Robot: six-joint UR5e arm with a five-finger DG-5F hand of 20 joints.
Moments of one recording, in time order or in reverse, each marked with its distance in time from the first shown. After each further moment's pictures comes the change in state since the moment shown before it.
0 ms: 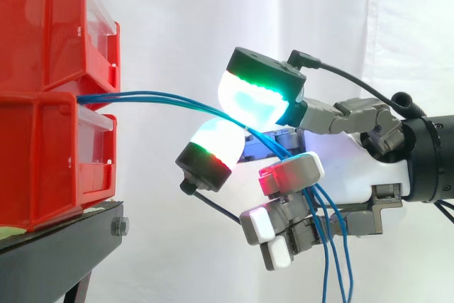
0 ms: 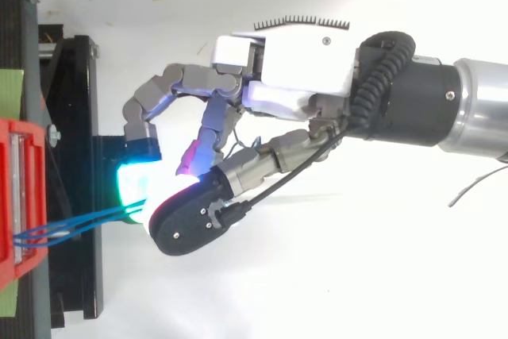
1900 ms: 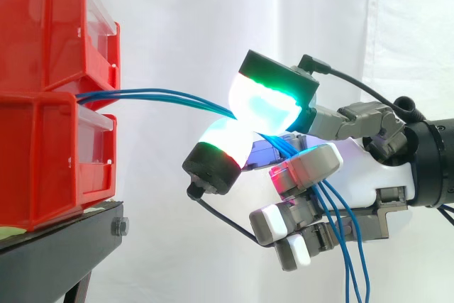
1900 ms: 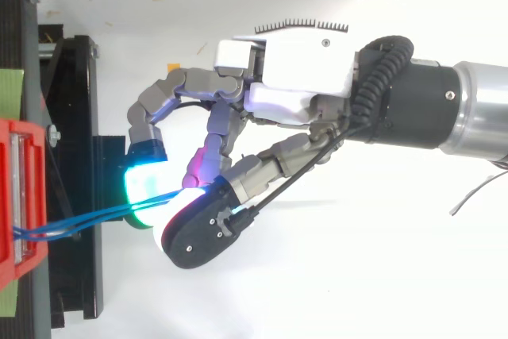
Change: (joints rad) arm 0.002 -0.001 0.000 -0.018 -0.006 0.075
